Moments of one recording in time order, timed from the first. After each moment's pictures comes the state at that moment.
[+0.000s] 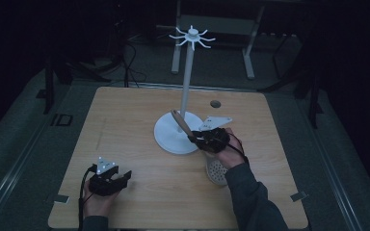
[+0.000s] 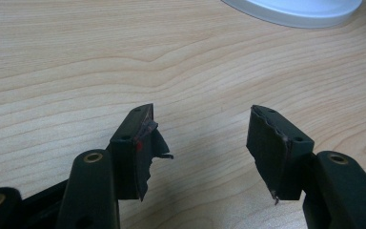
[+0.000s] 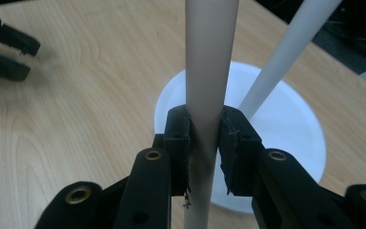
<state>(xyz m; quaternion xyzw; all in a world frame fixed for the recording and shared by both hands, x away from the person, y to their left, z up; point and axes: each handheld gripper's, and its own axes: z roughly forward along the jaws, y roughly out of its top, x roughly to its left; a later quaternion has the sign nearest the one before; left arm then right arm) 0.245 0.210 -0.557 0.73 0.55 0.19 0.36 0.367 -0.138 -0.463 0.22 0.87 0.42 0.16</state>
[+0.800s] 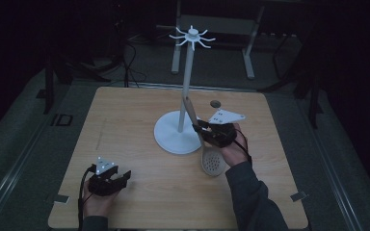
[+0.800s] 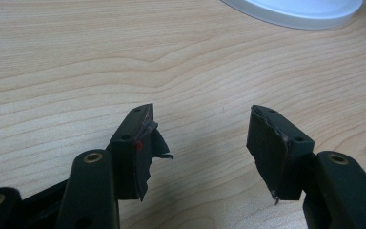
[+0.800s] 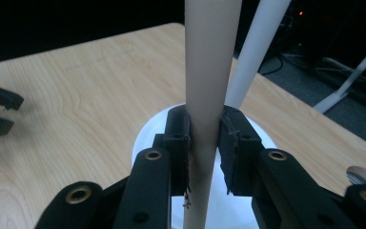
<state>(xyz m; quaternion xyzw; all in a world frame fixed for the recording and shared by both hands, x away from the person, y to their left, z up) 0.244 0.211 -0.557 0.73 0.55 0.19 0.36 0.366 -0.152 -0.441 0.25 0.82 0.48 0.21</state>
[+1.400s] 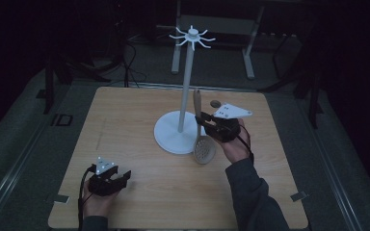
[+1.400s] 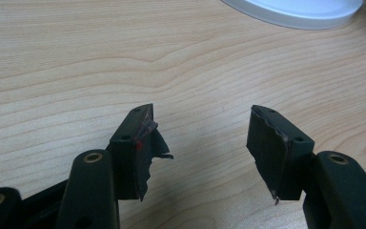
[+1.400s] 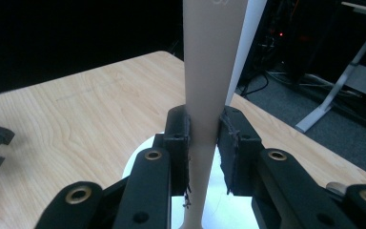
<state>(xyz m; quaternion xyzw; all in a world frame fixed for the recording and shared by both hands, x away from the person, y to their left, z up) 0.244 0.211 -0.557 0.73 0.55 0.19 0.36 0.369 -0.157 -0.422 0.27 0.79 0.51 0.23</state>
